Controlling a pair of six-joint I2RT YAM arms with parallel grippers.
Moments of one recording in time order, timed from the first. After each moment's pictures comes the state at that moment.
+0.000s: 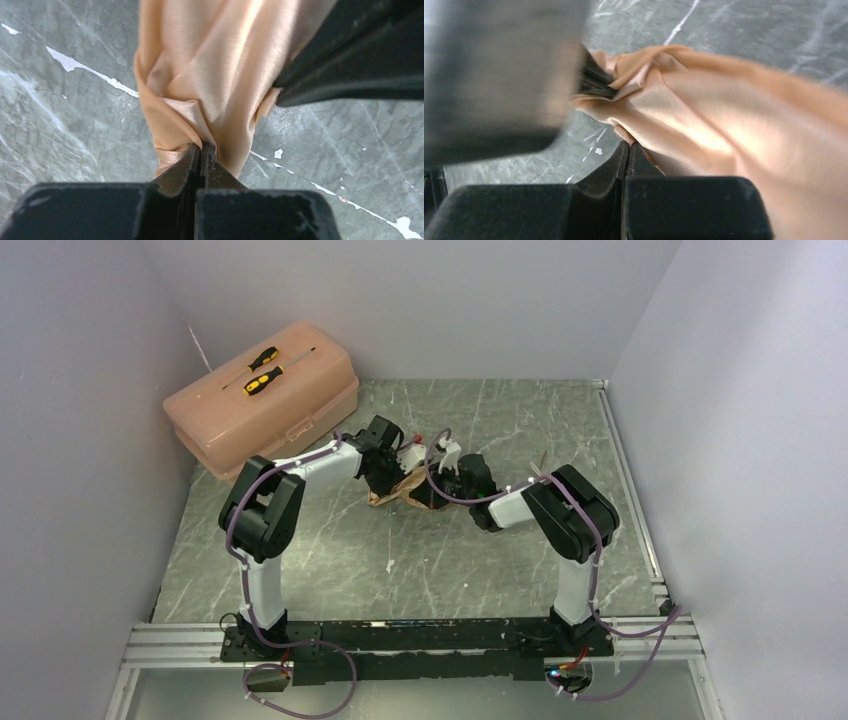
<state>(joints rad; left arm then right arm) -0.55 1.94 1.33 -0.49 0.16 0.49 0.59 1.91 0.78 0.74 -0.42 0.40</state>
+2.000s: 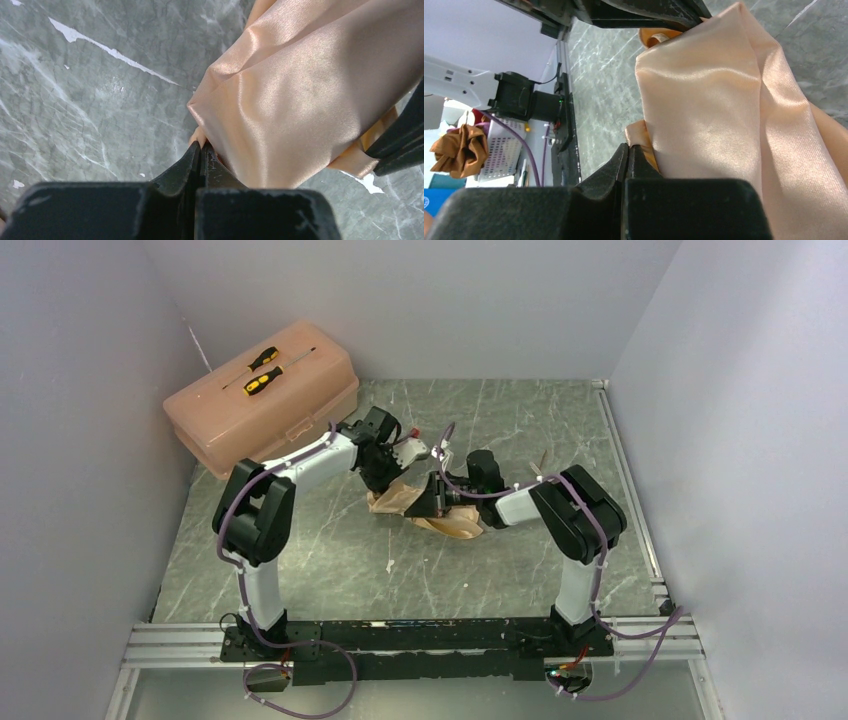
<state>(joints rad) -0.55 1.89 1.41 -0.66 0.18 0.48 0.53 1.88 0.75 0.78 -0.94 0.63</state>
